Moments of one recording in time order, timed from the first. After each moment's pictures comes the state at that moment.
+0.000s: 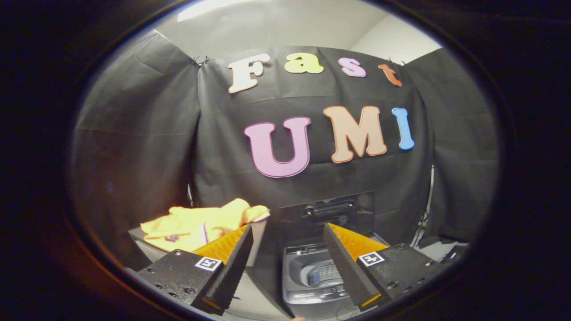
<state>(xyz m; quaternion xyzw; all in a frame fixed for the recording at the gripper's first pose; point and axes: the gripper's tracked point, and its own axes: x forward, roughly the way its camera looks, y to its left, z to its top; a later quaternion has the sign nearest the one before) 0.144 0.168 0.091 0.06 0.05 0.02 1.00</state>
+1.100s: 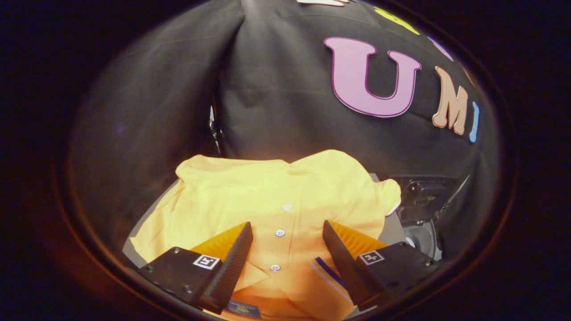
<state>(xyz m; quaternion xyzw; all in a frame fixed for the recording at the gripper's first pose) 0.273 0.375 -0.009 -0.05 0.32 0.10 0.94</state>
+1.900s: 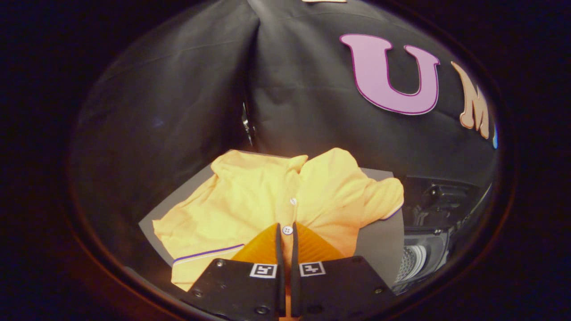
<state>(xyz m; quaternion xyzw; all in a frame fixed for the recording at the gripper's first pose) 0.247 0.356 0.003 0.00 0.33 0.25 0.91</state>
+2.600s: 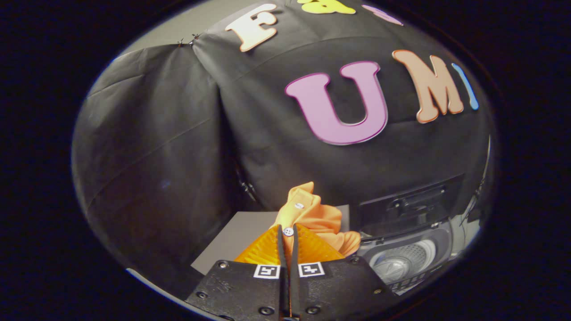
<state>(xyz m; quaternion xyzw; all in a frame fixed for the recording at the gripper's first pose) 0.280 0.248 0.151 0.14 0.23 0.18 0.95</state>
